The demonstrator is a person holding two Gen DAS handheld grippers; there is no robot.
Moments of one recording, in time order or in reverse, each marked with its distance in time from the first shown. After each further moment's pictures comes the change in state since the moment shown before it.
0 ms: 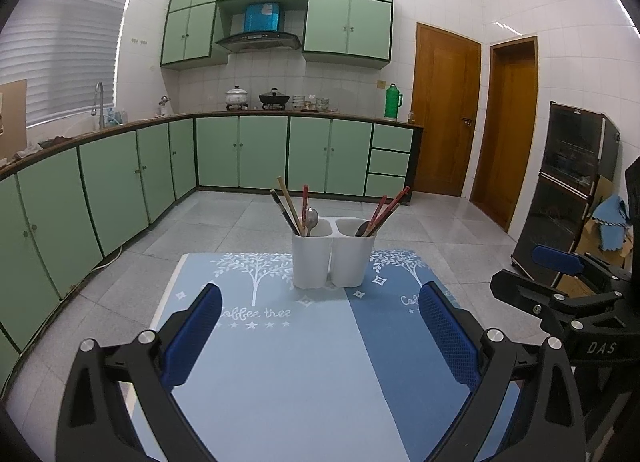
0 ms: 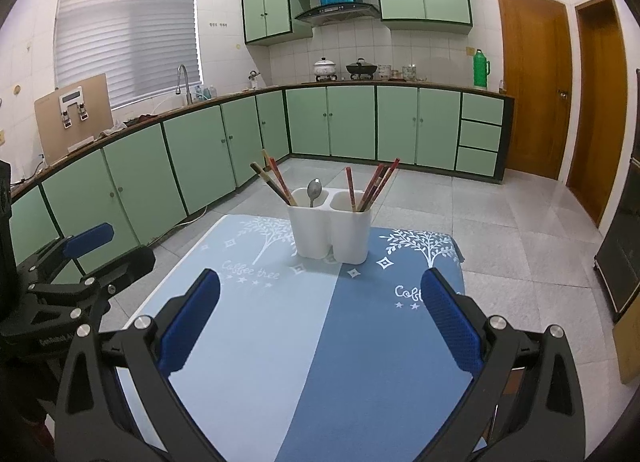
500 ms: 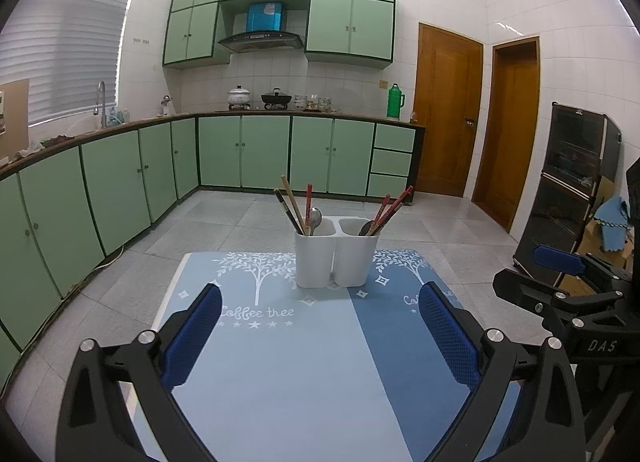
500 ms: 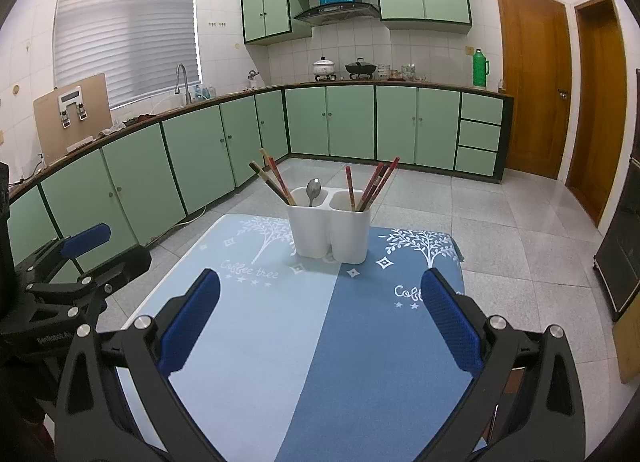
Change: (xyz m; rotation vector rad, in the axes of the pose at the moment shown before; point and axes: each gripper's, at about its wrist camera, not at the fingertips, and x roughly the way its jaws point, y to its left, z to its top) left arm -0.001 0.003 0.002 -0.002 0.002 0.006; right arm 0.001 0.000 -0.001 0.002 0.000 -0.001
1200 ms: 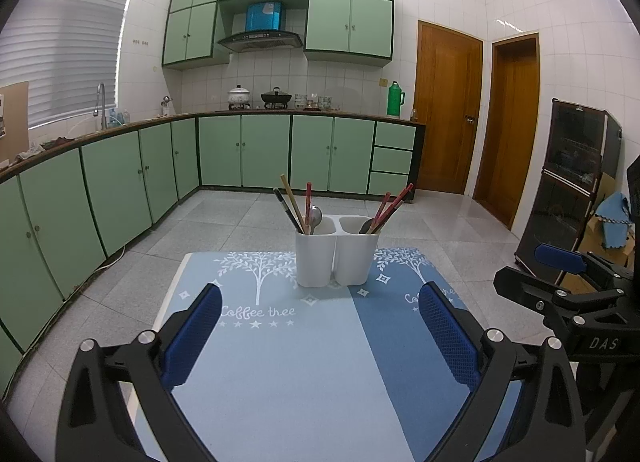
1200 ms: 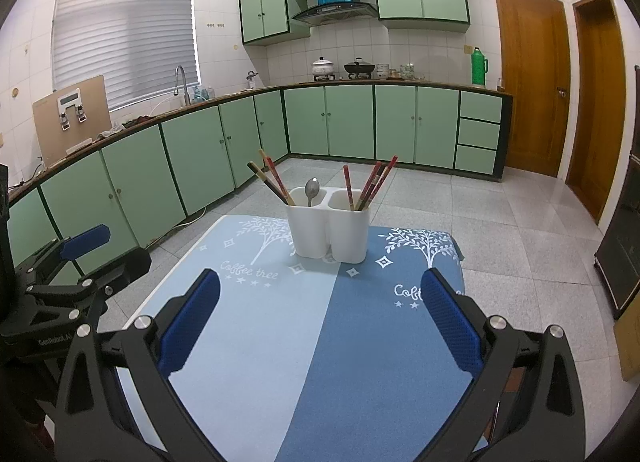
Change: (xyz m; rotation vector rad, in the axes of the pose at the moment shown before) left arm -0.001 -0.001 0.001 0.006 0.004 0.006; right arm 0.001 -0.001 -0.002 0.007 0.001 0.002
